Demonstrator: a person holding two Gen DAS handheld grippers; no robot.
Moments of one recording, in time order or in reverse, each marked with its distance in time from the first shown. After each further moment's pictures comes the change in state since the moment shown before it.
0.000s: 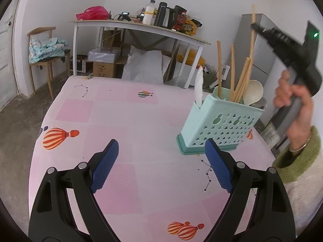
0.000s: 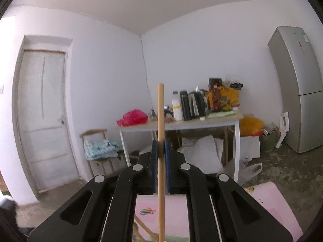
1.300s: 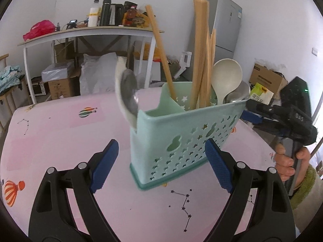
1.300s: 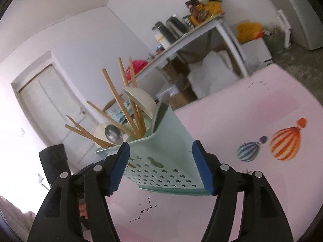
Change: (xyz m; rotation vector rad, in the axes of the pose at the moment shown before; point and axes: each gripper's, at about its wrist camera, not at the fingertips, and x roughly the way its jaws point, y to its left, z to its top) left arm 0.095 -0.072 0.025 0.251 0.030 -0.234; right arm -0.047 -0.135 -0.137 0.487 0.417 0.213
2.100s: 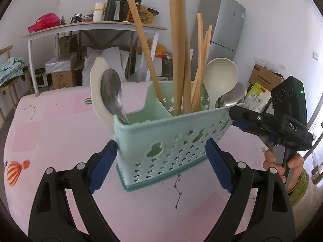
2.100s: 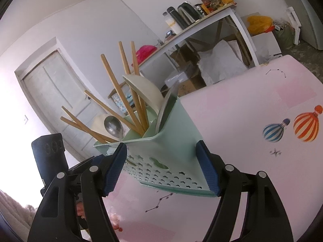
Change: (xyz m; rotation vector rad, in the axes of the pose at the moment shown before) left arm -0.036 0.001 -0.013 -0.048 0.031 0.011; right arm 0.014 0.045 -0.027 -0.038 0.081 0.023
